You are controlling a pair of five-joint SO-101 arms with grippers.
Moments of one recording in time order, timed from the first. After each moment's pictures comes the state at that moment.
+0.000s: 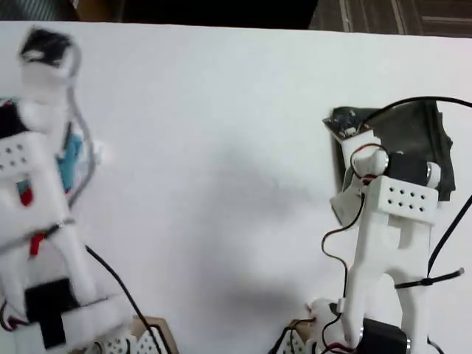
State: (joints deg) left arm -22.6 -13.8 -4.4 83.4 -27.6; right arm 10.1 -24.5 26.2 91.4 38.5
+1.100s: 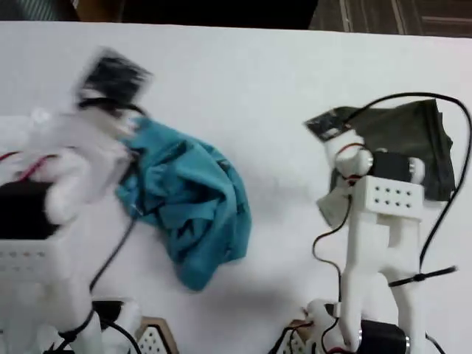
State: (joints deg) left arm -12.8 -37.5 -0.9 91.2 -27.6; right arm 1.8 -24.5 27.0 91.3 38.4
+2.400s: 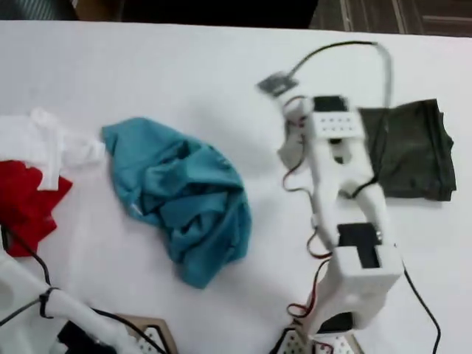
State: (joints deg) left arm -65.2 -37.5 41.9 61.2 -41.0; right arm -6.7 15.4 -6.0 83.5 33.6
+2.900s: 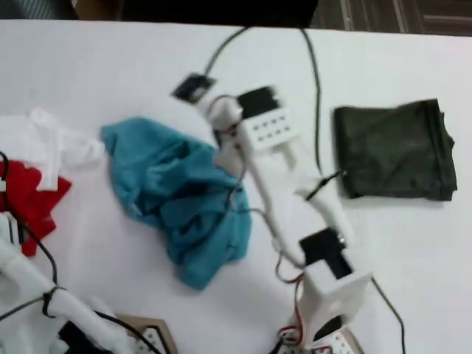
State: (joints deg) left arm -61.2 -37.5 44.7 60.7 -38.8; right arm -31.2 14.3 -19.7 95.3 30.5
